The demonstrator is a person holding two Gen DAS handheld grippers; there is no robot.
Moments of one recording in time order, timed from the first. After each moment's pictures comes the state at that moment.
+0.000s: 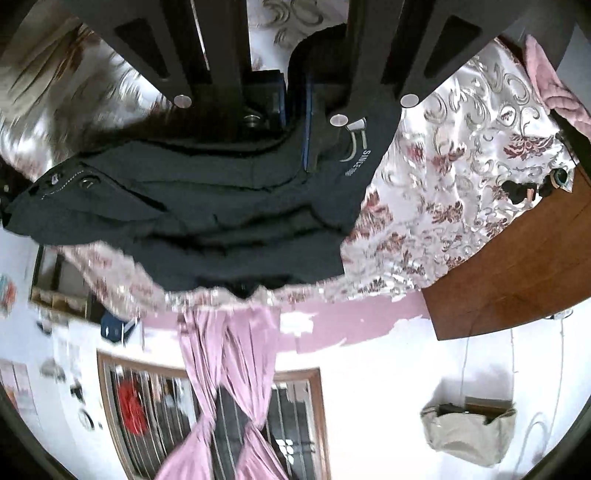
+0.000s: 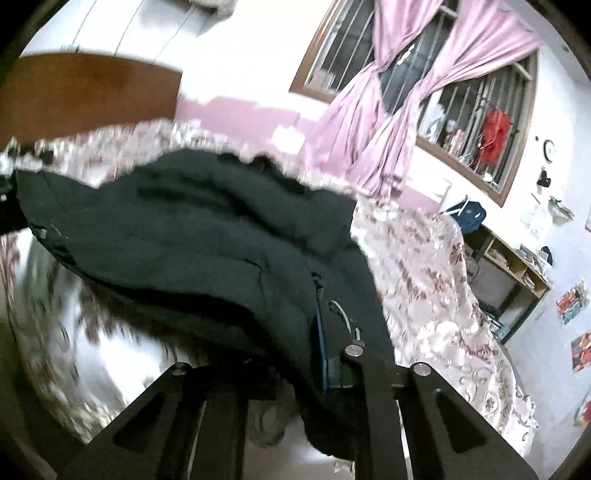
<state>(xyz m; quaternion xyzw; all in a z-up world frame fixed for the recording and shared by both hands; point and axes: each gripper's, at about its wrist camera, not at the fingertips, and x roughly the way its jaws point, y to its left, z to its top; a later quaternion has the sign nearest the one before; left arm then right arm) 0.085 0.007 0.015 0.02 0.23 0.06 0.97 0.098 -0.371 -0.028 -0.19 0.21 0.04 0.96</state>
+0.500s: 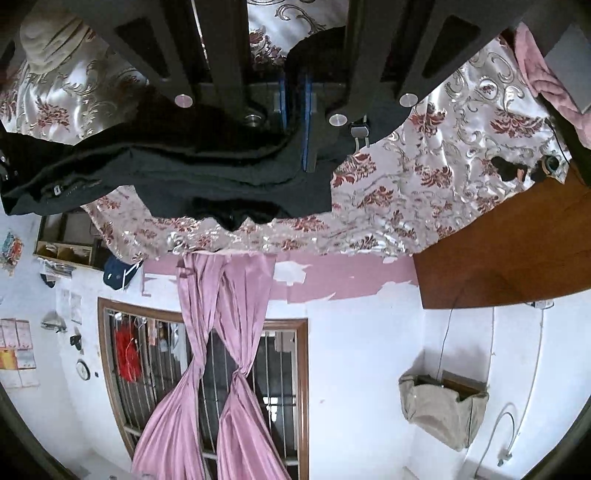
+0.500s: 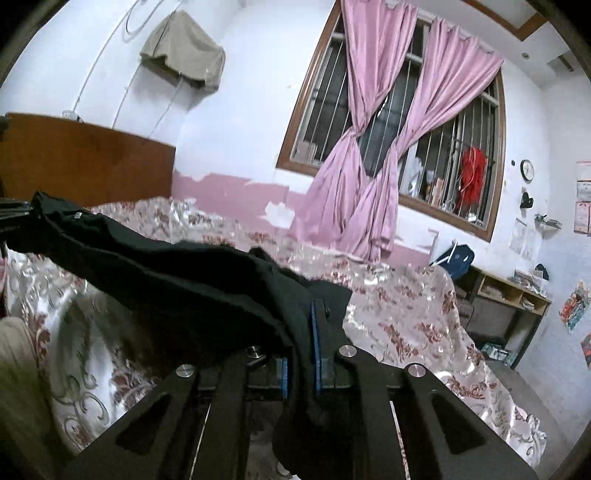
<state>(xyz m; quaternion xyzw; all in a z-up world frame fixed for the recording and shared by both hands) 0.039 0.027 0.077 0.00 0.15 0.05 0.99 0.037 -0.363 0.027 -0.14 0.08 0.04 0.99</state>
